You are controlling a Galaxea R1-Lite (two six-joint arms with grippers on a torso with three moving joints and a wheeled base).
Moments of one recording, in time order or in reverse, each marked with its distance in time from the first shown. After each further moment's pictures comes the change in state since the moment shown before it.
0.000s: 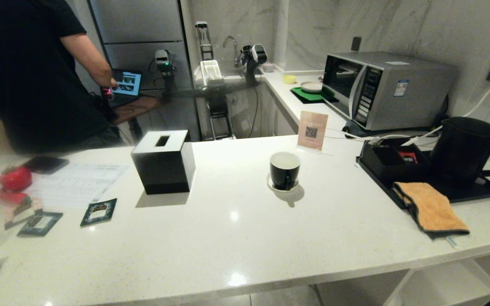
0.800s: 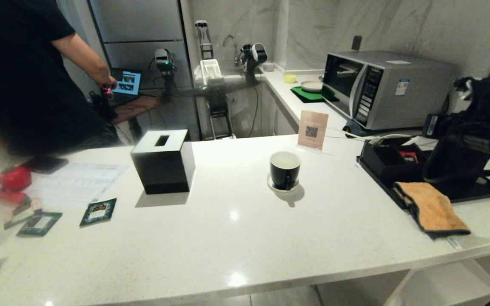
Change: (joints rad) left arm 0.000 0.000 0.000 0.000 0.000 0.000; right arm -0.024 0.597 -0.489 0.063 -0.005 -0.061
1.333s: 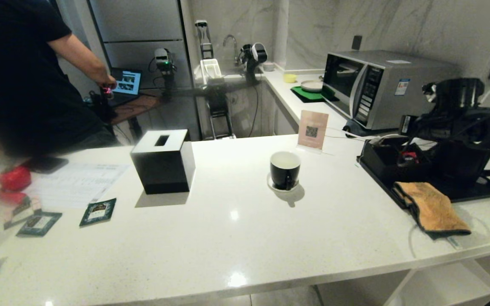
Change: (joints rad) left arm 0.000 0.000 0.000 0.000 0.000 0.000; right arm 0.025 0.256 -0.387 0.232 0.001 0.030
